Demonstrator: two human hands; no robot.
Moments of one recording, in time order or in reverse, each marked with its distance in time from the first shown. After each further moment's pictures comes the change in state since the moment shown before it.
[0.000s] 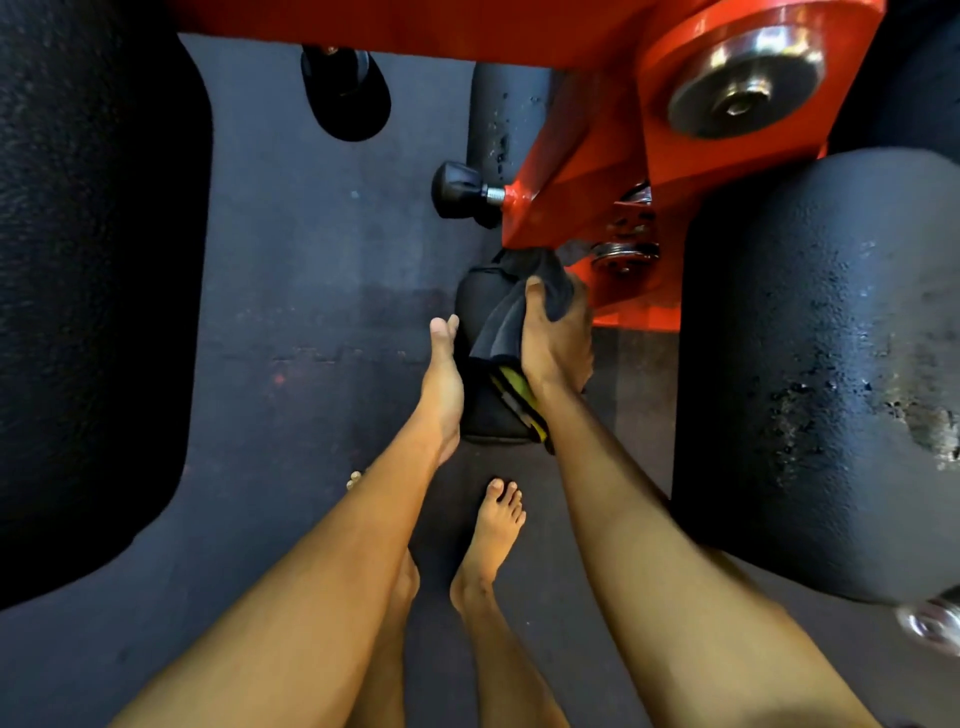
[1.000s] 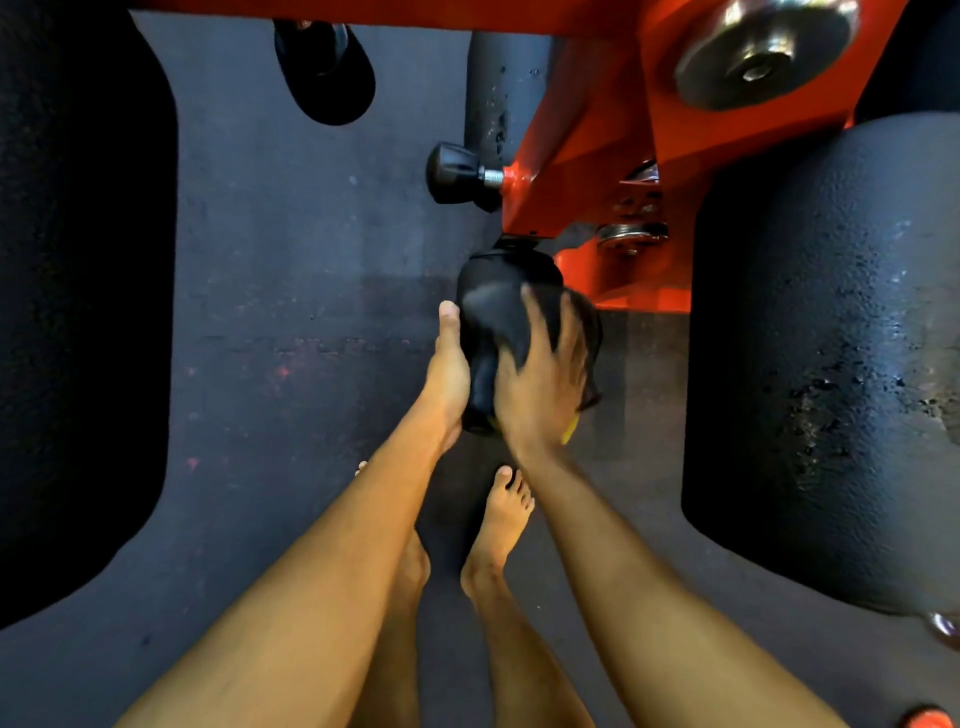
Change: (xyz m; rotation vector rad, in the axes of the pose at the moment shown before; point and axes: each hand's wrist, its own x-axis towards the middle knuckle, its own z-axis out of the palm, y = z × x) left_hand -0.001 0.011 0.007 0.015 0.039 -0.051; right_hand -0.063 0.028 -0.004 -0.321 0.012 -0.411
